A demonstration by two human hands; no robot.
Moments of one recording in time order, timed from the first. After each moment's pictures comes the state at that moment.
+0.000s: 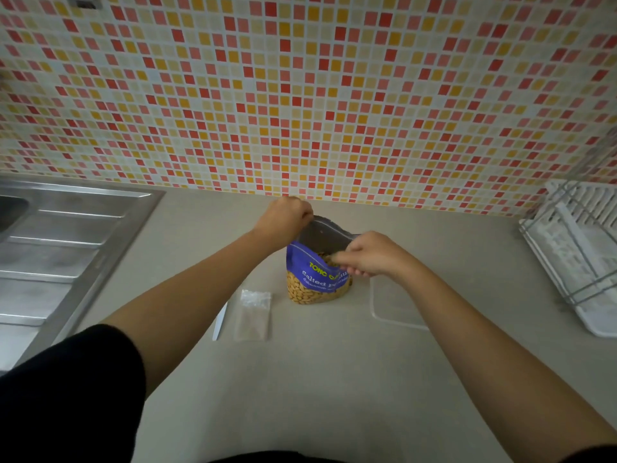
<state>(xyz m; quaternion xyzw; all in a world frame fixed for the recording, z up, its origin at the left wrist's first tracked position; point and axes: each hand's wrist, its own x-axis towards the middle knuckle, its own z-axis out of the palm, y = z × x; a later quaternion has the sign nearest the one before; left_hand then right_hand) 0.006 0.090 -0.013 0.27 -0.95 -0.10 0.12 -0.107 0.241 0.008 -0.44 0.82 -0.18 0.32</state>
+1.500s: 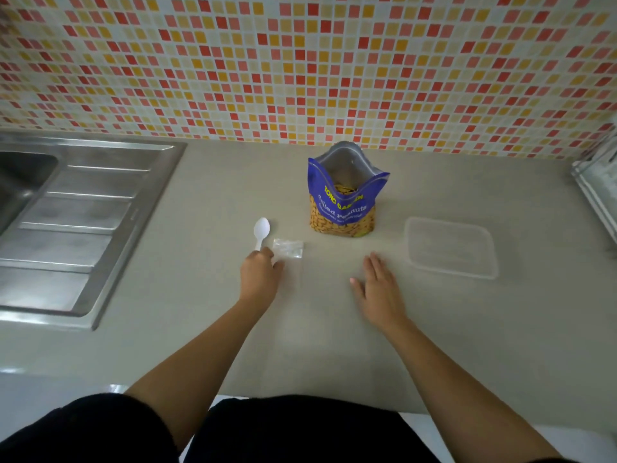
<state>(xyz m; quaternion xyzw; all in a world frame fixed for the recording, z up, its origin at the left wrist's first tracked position) 0.142 0.157 -0.154 0.56 -0.78 -0.26 0.11 -0.036 0.302 -0.199 -0.46 0.86 -0.17 0.16</state>
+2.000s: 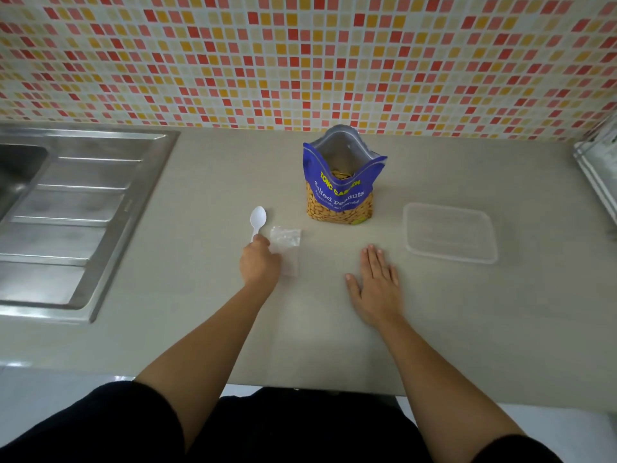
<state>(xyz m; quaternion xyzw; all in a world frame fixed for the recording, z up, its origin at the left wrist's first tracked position) 0.131 0.157 -0.156 0.64 -0.68 -0.33 0.11 -0.021 0.316 -0.209 -0.45 0.88 -0.09 0.12</state>
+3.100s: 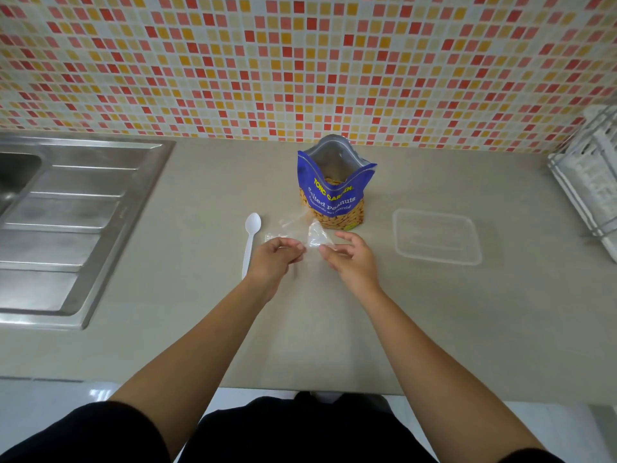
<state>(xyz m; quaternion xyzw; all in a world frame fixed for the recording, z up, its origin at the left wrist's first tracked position) 0.121 0.180 -0.121 0.48 -0.48 -0.71 0.20 -0.005 0.270 -0.143 -0.21 0.71 -0.57 0.35</state>
